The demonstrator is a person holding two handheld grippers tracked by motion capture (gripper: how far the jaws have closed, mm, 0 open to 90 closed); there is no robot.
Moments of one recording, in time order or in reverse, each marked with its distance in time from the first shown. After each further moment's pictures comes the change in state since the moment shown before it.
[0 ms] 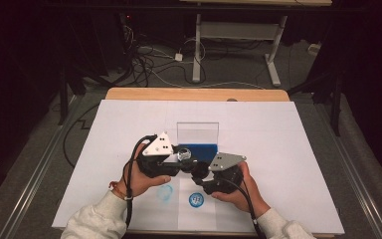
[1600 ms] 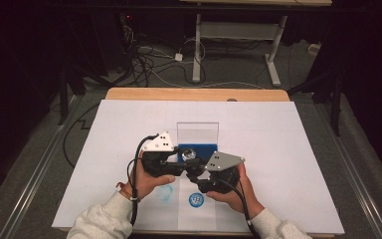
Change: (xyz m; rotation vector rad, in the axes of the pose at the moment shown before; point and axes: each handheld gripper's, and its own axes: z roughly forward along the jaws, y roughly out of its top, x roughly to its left) left arm 0.006 -0.009 0.014 -0.085 -0.100 -0.134; right arm 0.011 0.013 -0.002 -0.076 -0.035 -0.004
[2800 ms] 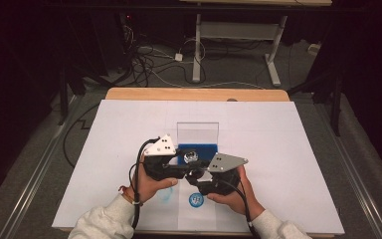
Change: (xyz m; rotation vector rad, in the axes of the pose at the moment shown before) left arm -0.012 0.000 0.002 -0.016 0.029 0.017; right arm -0.001 -0.006 0.000 -0.051 0.062 0.032
